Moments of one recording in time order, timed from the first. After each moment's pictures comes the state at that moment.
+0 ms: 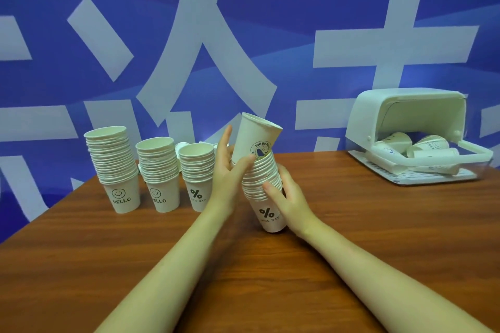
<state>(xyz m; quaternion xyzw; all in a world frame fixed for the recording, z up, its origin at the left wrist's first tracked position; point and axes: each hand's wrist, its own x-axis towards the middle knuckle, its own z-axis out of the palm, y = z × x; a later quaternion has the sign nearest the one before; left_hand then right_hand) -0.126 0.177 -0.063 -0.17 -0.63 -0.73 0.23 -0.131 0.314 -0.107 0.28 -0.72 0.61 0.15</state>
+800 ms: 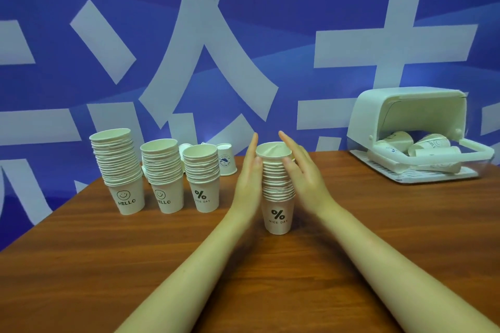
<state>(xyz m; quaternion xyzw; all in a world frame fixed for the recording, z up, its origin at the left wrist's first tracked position) -0.119 0.203 -0.074 -0.20 -0.66 -0.70 0.20 -0.134 0.330 -0.073 0.28 -0.75 0.55 0.23</state>
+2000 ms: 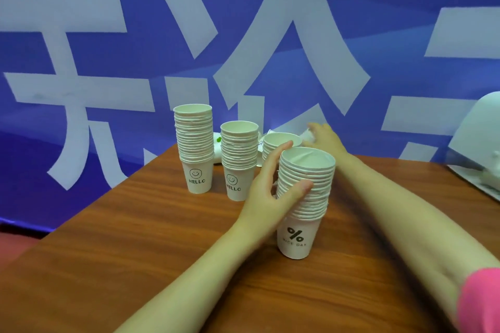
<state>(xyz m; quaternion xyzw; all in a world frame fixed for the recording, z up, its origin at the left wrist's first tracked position) -0.083 0.089 -0.083 -0.17 -0.73 -0.62 0.23 -0.316 0.216 -0.062 0.16 -0.93 0.28 0.14</state>
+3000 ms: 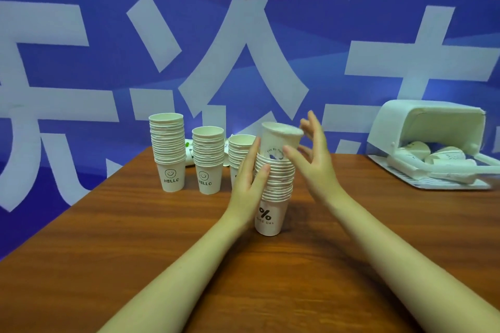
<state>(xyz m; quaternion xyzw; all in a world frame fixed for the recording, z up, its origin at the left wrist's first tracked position) -0.071 0.114 -0.089 -0.22 -0.66 -0.67 0.25 -0.089 0.255 -0.043 0.27 -0.72 0.59 0.25</state>
